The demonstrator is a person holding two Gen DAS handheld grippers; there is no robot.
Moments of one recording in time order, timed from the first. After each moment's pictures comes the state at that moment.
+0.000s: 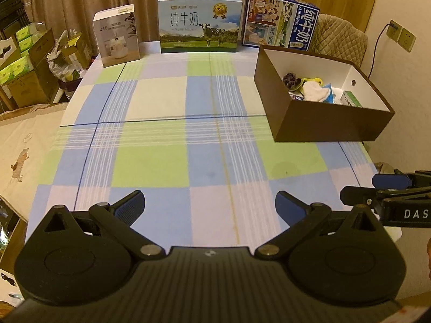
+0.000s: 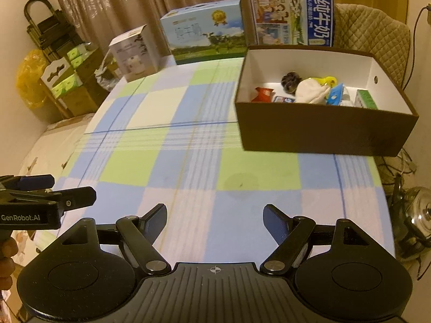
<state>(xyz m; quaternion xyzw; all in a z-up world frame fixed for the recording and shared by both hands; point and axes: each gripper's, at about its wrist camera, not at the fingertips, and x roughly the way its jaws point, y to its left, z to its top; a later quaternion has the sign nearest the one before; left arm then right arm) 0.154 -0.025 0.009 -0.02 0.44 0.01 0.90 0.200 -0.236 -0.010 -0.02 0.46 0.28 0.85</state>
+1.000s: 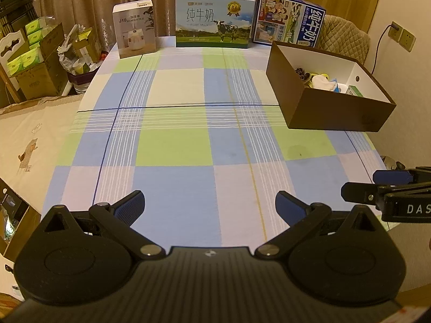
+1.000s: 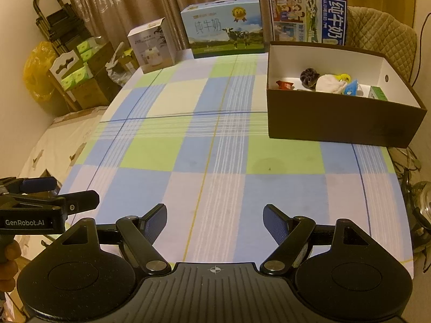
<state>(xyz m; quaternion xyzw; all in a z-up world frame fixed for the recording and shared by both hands) 0.110 0.012 0.006 -0.03 0.44 0.01 0.90 0.160 -0.205 -0.012 -0.03 0.45 0.28 0.84</state>
